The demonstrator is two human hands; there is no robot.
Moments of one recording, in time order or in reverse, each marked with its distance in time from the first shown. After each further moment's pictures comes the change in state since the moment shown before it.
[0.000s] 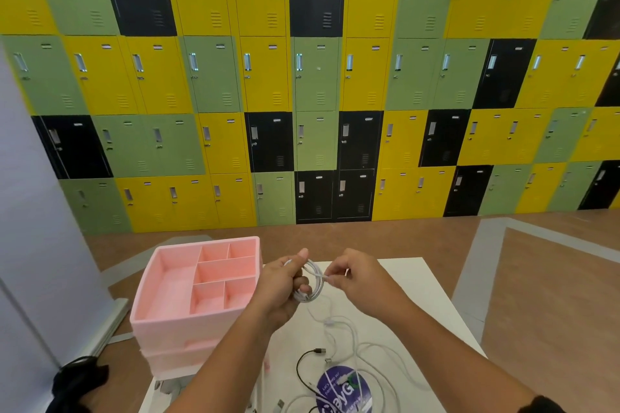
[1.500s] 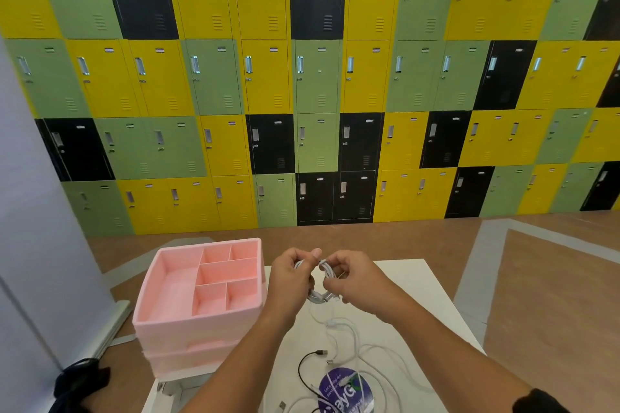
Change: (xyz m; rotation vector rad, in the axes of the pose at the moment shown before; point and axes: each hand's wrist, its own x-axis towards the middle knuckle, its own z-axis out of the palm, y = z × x) left_hand 0.003 -0.013 0.011 0.450 0.092 0.411; right_hand 0.004 -0.005 0.003 0.246 -0.113 0.092
